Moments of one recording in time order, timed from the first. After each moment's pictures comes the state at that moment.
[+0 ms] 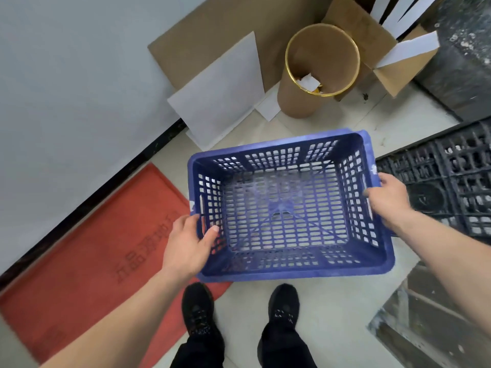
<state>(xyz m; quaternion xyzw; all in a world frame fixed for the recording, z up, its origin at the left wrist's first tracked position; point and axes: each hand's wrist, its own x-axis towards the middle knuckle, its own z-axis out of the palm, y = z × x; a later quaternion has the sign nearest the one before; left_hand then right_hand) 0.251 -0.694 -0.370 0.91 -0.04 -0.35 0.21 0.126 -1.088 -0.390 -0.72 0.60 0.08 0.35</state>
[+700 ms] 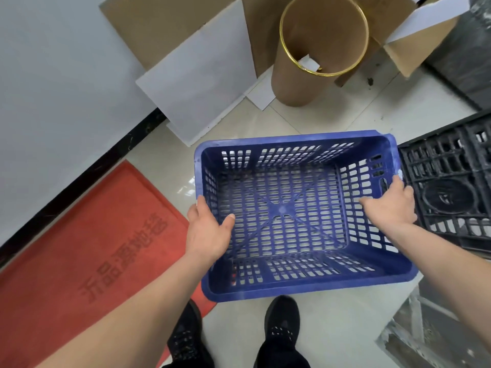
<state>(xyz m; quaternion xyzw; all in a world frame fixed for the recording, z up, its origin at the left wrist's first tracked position) 0.253 -0.773 -0.462 0.89 0.01 -0.37 0.26 0.106 -1.103 -0.483 -0.75 0.61 0.15 0.19</state>
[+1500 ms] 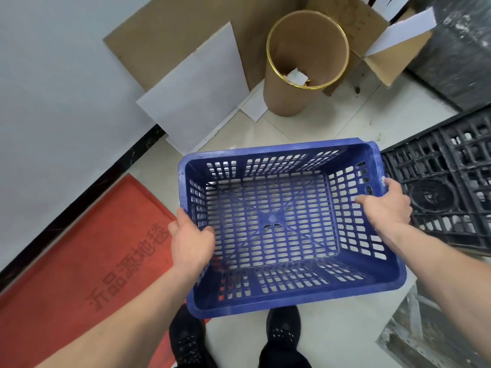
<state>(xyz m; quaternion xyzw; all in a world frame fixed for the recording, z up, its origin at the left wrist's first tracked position) 0.258 -0.765 -0.431 0.89 0.12 -0.34 0.26 0.105 -1.102 -0.452 -0.67 0.68 0.06 0.28</state>
